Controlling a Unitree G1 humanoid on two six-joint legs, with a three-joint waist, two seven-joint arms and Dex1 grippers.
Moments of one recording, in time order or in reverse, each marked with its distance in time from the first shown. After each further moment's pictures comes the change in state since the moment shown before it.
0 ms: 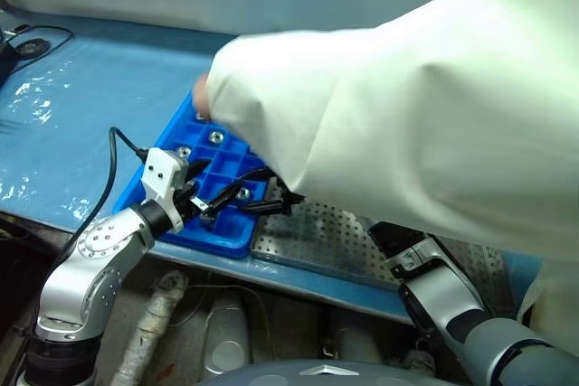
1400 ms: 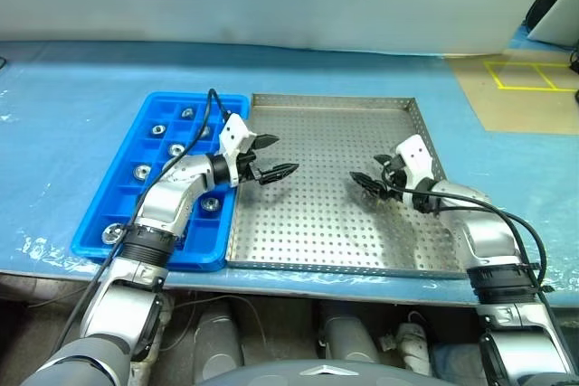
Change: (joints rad) left arm -0.536 -0.173 -0.267 0.738 0.211 -0.332 -0.391; right arm 0.424 -0.369 -0.390 -0.335 0.008 0.169 -0.443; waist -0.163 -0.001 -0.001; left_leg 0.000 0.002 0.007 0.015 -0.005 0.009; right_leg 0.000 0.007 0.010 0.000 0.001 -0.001
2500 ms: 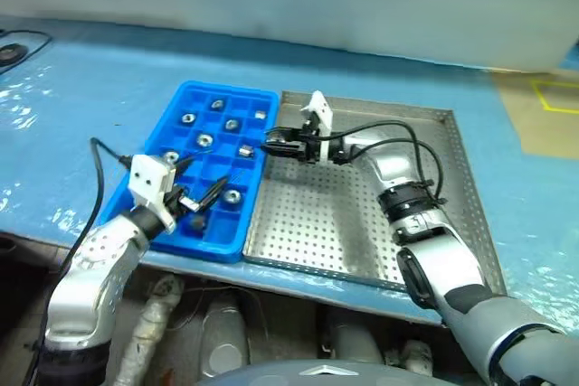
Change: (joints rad) left arm 0.670 0.064 0.356 -0.767 -0.075 0.211 0.419; right arm -0.646 0.402 0.167 0.662 0.021 -0.228 0.409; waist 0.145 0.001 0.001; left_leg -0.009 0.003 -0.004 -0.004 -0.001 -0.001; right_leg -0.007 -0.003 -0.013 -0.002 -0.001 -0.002
